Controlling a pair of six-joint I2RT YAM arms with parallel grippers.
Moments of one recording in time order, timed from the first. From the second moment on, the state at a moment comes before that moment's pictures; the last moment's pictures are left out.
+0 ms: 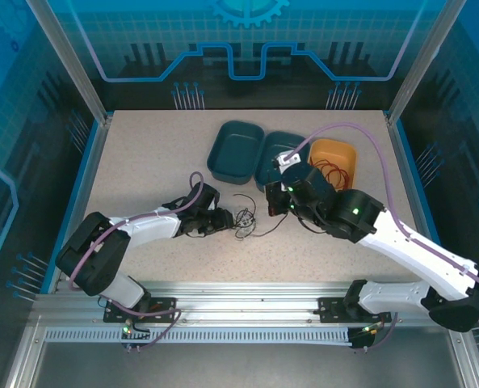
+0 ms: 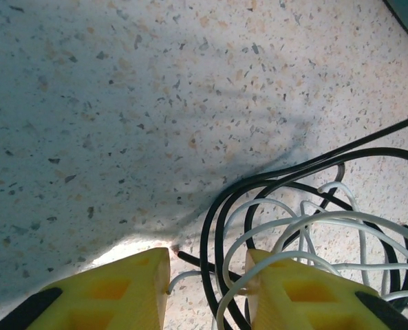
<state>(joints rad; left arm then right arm) -0.56 1.53 0.70 -0.16 0.25 -0.85 0.95 1.12 1.31 -0.82 0.31 0.50</state>
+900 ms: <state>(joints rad) -0.51 1.31 0.71 -0.28 0.21 -0.85 0.64 1.20 1.50 -0.94 0.27 0.35</state>
